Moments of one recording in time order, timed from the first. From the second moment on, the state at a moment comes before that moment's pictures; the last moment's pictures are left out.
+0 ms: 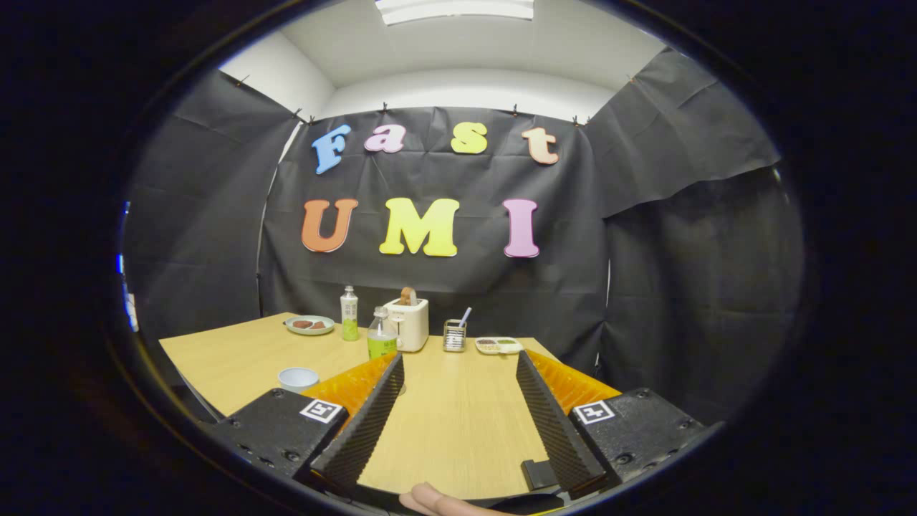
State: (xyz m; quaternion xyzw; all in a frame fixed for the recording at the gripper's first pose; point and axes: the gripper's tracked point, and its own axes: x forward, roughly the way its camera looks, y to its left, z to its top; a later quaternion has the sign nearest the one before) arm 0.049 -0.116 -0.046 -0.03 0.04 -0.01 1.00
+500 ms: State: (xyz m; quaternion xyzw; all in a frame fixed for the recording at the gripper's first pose) arm 0.048 -0.124 -0.045 0.00 0.04 -0.02 1.00
